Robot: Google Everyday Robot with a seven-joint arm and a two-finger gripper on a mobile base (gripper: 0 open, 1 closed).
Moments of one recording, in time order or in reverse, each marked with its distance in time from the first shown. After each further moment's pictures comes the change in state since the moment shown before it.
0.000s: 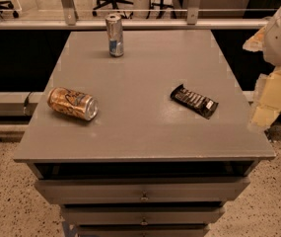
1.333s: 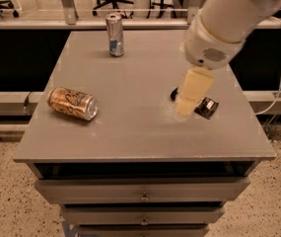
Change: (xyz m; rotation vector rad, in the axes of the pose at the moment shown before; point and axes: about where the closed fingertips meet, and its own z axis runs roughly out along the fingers) arm -0.108 -0.015 0.060 -0.036 -0.107 -0.045
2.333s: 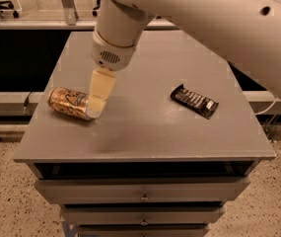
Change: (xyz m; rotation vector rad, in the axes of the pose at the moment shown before) arm -0.168 0.007 0.085 -0.083 -0.083 -0.037
